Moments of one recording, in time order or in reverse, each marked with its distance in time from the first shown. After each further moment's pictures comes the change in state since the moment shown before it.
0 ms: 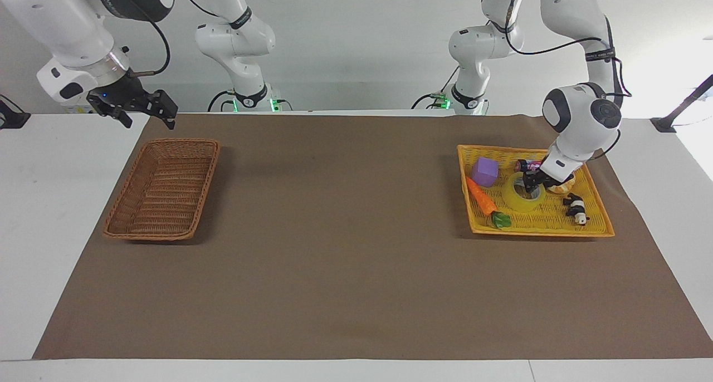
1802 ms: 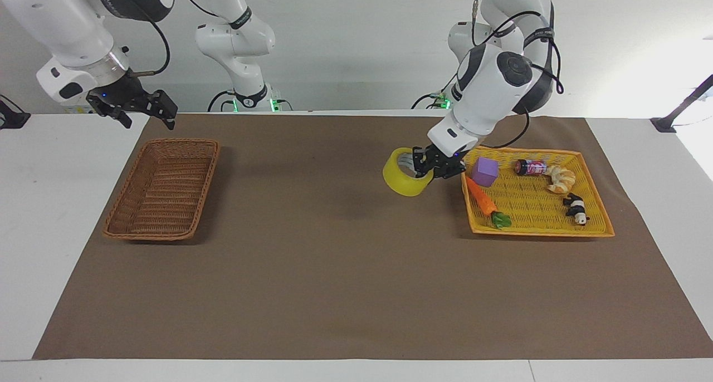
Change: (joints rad) left arm -0.571 0.091 -0.031 0.545 -0.344 -0.301 -0.327; right arm 0.003 0.000 0.001 -0.001 0.001 0.001 -0.019
